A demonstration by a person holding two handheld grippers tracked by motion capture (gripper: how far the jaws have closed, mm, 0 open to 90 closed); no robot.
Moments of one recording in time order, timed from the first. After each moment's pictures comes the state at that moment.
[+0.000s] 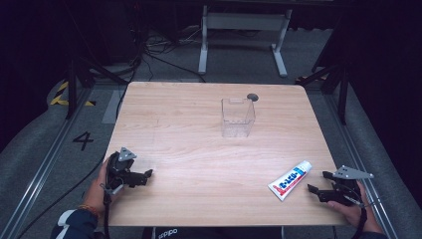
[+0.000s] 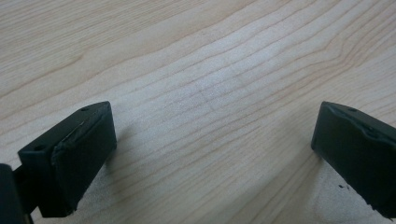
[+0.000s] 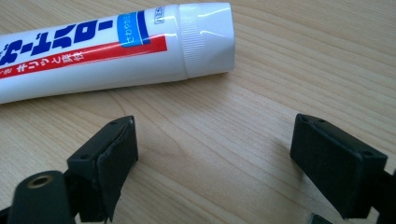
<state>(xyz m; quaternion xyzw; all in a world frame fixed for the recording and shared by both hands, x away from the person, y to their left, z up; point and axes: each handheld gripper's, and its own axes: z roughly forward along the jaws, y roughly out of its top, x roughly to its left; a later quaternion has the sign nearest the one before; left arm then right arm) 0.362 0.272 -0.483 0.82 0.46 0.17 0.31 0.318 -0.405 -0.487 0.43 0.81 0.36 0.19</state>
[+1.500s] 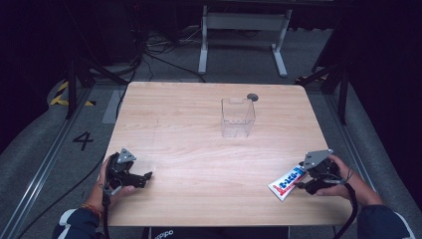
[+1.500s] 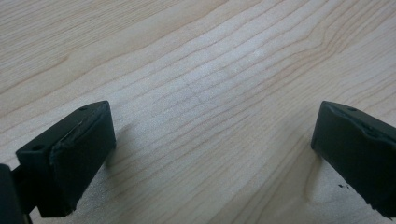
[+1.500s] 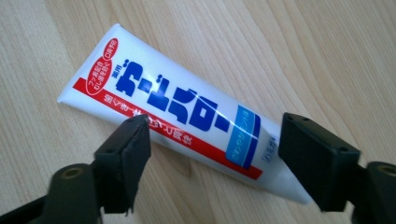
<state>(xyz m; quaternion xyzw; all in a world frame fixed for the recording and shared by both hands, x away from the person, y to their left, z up) 0.359 0.275 -0.483 0.83 0.43 0.16 0.31 0.359 -0.327 -0.427 0.19 0.95 0.20 0.13</state>
